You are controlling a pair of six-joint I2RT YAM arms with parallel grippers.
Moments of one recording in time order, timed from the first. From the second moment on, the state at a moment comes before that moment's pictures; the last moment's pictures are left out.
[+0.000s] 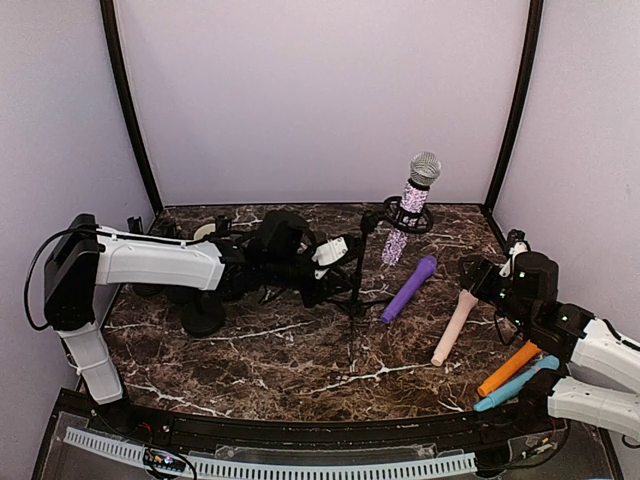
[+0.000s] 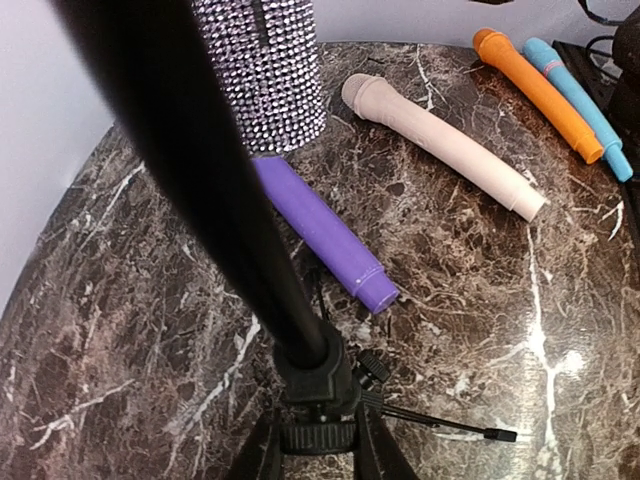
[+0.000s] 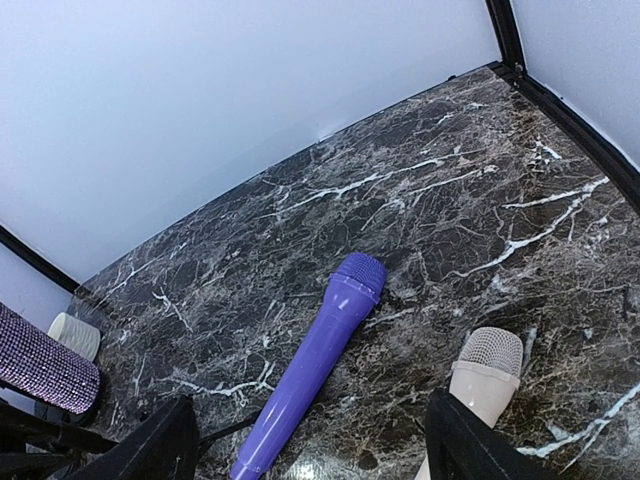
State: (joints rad) left arm -0.94 1.79 1.22 -0.01 0.19 0.35; right arm 0.56 0.66 0.38 -0.07 0.36 0.68
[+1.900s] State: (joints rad) left arm -1.02 1.70 1.03 0.25 -0.12 0.63; right arm 0.56 0.74 0.40 -0.07 0.33 0.68
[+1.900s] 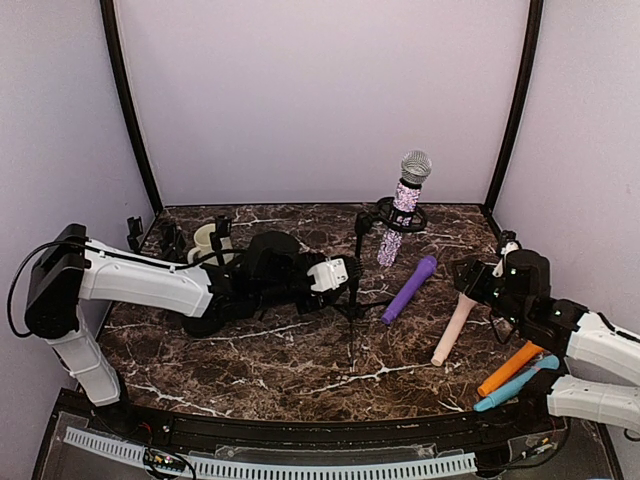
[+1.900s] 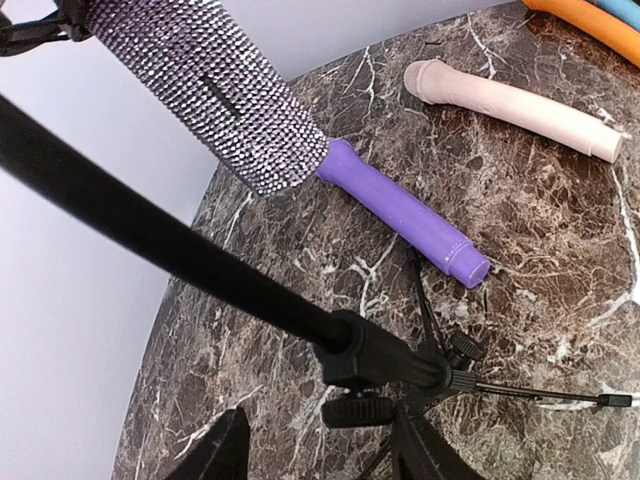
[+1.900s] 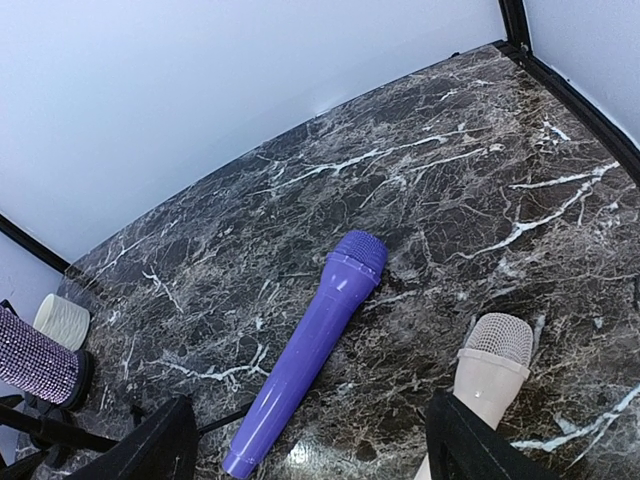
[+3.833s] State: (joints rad) left arm -0.84 1.77 1.15 0.06 0.45 0.14; right arm 0.54 0.75 0.41 -0.06 0.31 0.68
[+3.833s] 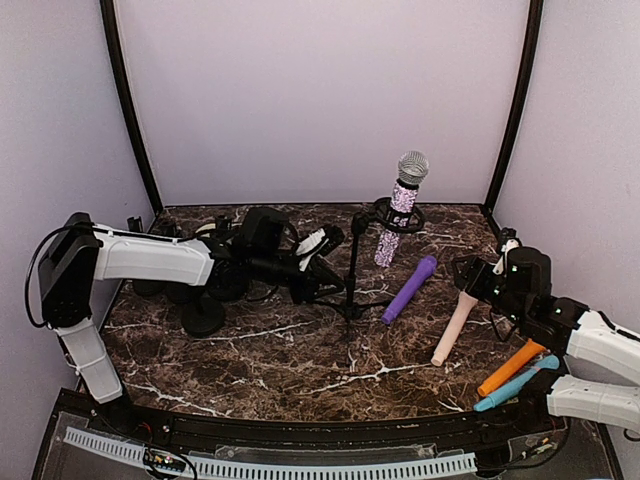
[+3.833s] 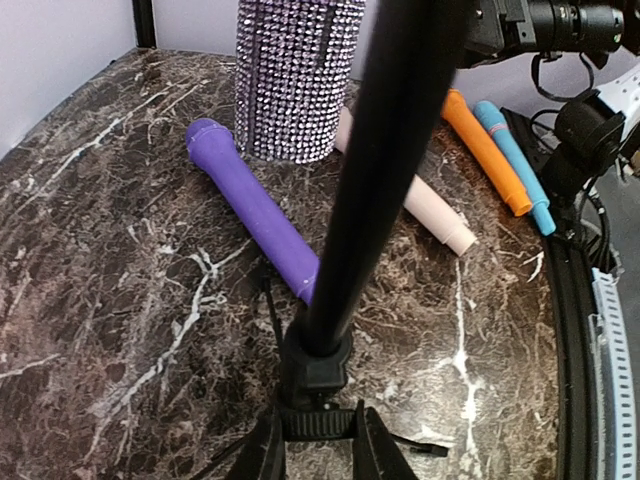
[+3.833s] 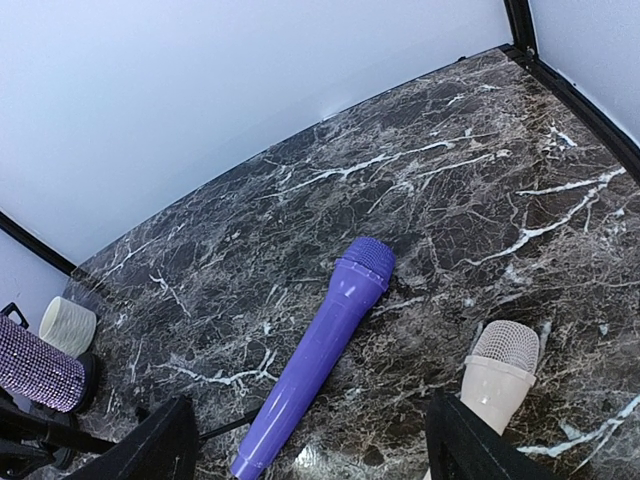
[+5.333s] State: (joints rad) left arm -0.90 1.67 1.44 0.00 0.22 -0.02; right arm 0.54 0.73 0.41 -0.06 0.29 0.69
